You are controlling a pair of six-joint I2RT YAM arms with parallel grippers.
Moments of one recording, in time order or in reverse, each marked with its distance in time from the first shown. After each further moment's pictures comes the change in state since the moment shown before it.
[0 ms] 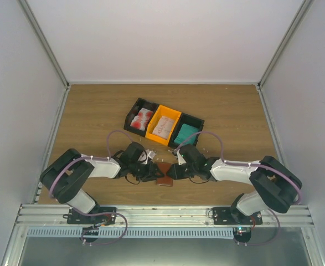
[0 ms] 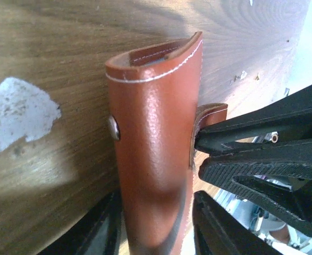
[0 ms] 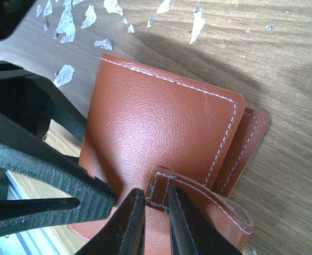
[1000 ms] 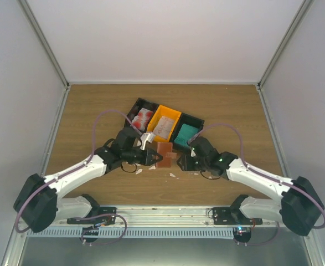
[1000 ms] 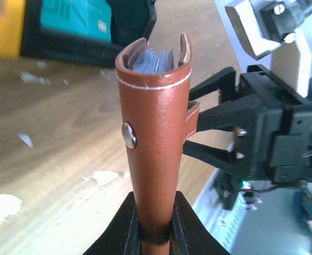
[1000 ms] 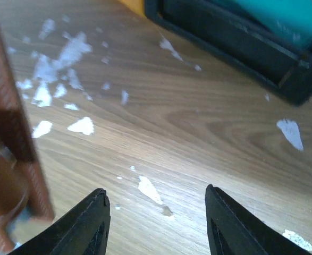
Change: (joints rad) left arm 0.024 -0.303 0.201 -0.313 -0.083 0.298; right arm -0.075 -0.262 0.081 -0.363 0.227 -0.012
